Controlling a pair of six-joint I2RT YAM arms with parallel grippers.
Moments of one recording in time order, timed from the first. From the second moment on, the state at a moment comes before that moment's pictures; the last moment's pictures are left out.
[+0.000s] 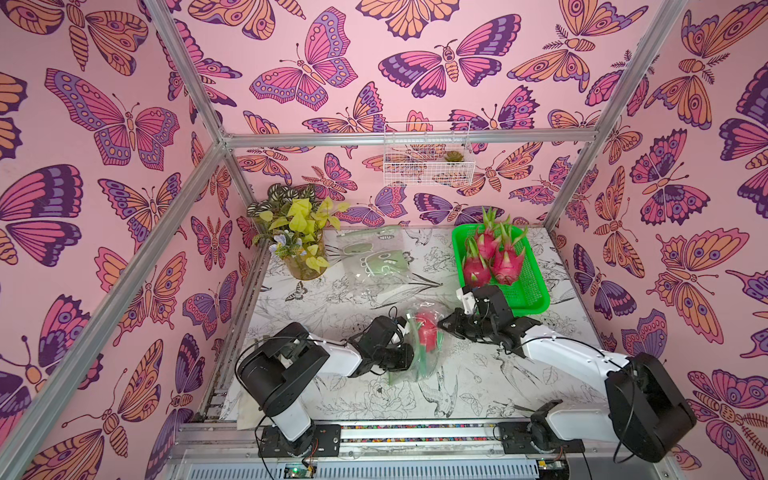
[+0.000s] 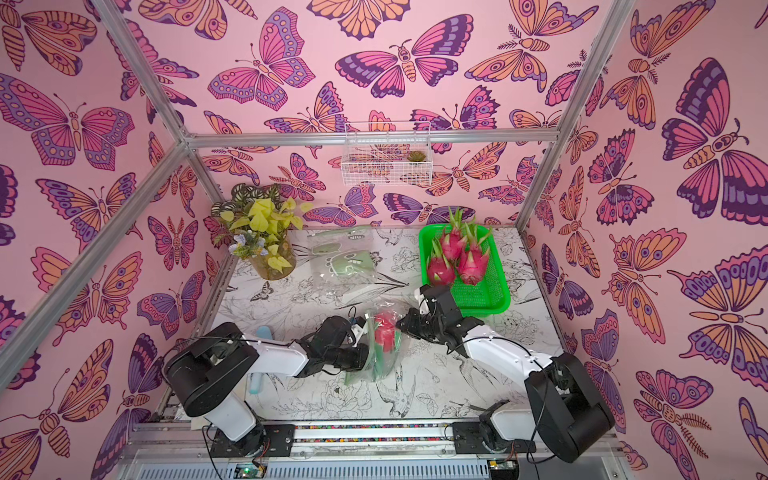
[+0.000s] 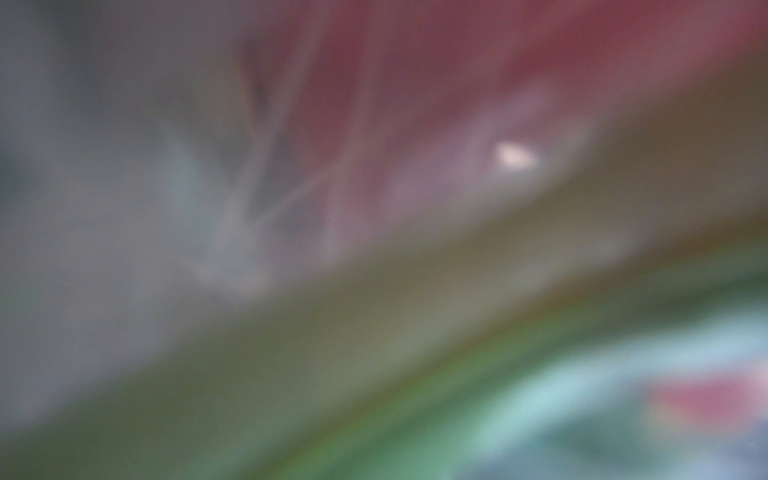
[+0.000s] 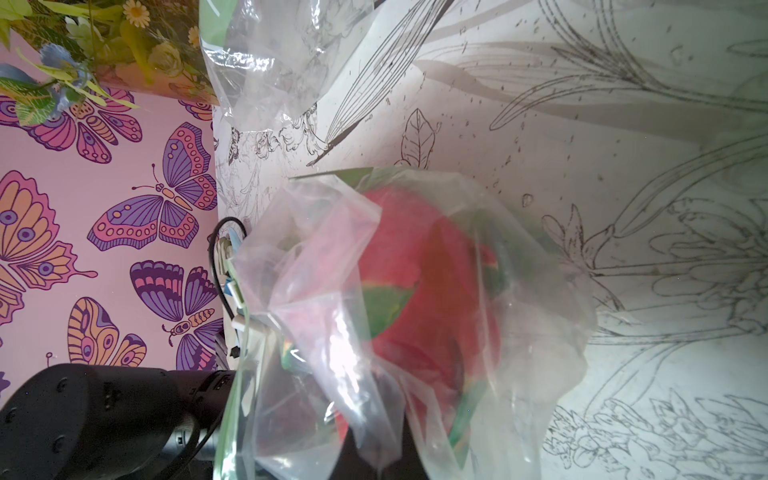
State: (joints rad) left arm -0.78 1.68 0.53 0.37 0.55 -0.83; right arm 0.53 1.33 0.65 -0.07 -0.42 0.87
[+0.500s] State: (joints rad) left arm -0.76 1.43 0.60 -0.01 0.49 -0.78; right arm 0.48 1.28 0.65 -0.15 -0.41 0.85
